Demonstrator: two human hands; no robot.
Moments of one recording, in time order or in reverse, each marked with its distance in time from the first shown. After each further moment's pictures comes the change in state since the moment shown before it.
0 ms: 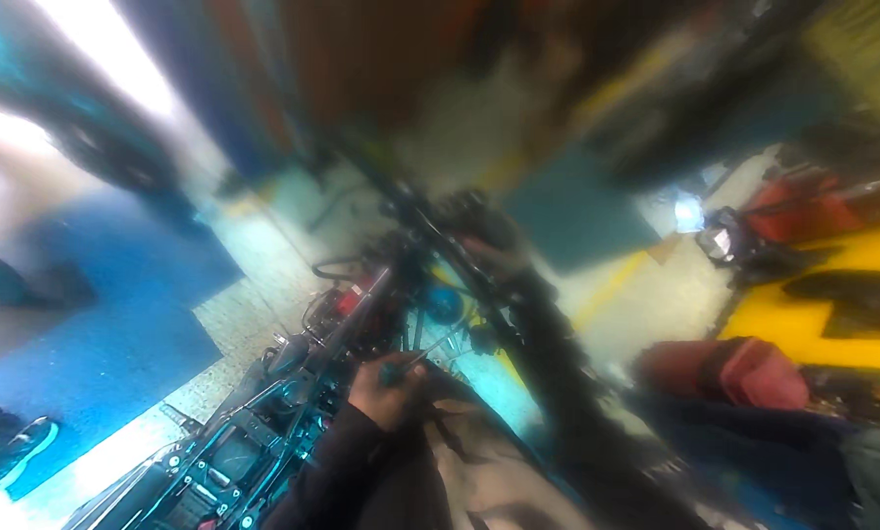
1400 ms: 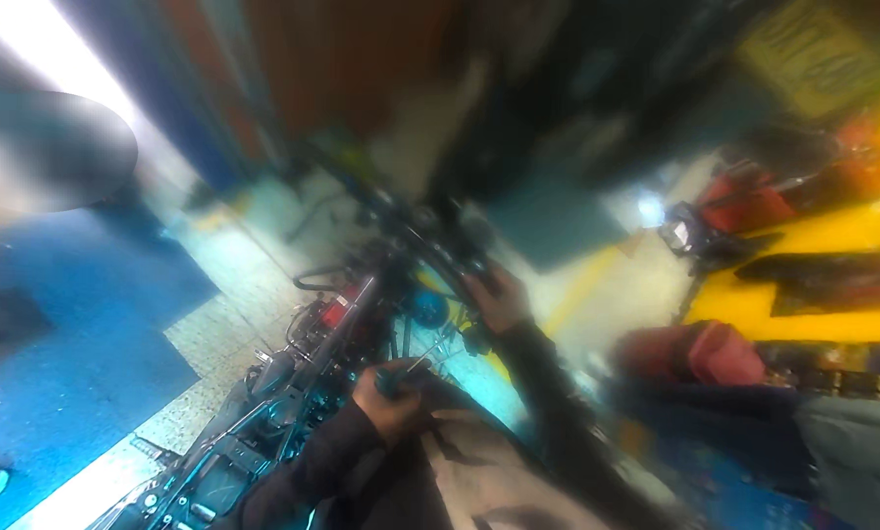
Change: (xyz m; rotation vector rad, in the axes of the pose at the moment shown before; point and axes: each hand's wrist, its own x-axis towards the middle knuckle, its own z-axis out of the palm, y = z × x) left_hand 0.019 -0.003 -0.008 0.034 -0.248 0.003; right_hand -0.065 0.024 -0.004 -0.520 0.169 0.076
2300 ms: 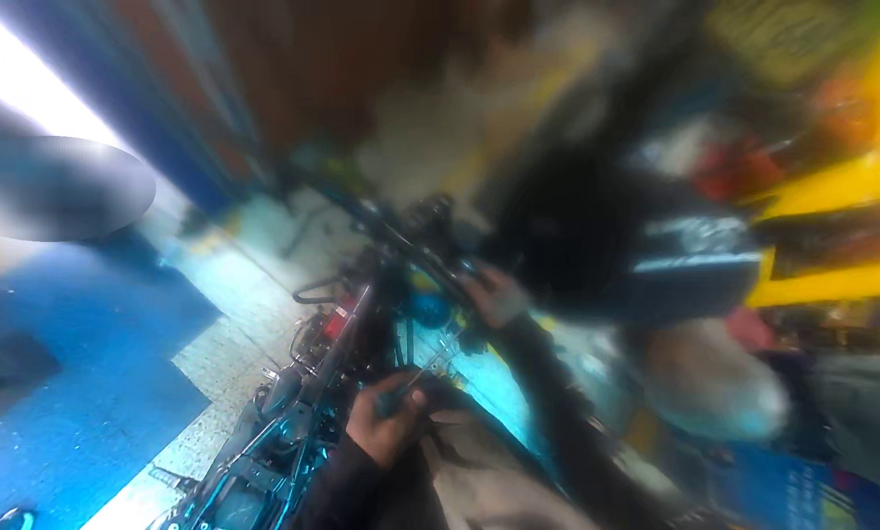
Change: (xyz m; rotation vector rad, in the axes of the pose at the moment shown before) left_hand -0.022 0.014 0.004 -0.043 0.097 0.153; right_hand -0.002 -0.029 -0.021 0.033 -0.108 0.120
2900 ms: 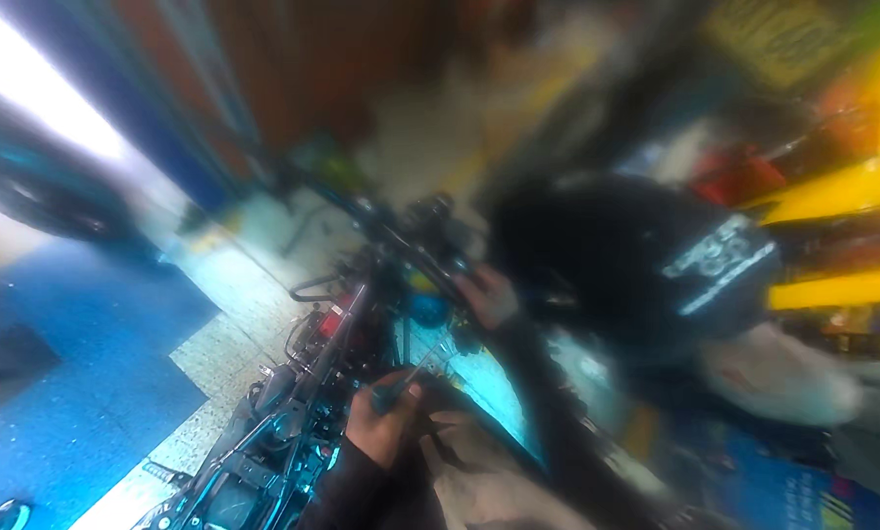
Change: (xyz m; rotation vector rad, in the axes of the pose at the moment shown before) left_hand -0.007 0.006 0.024 -0.190 0.155 -0.149; right_hand 0.002 0.018 0.005 -0.007 0.005 -0.063
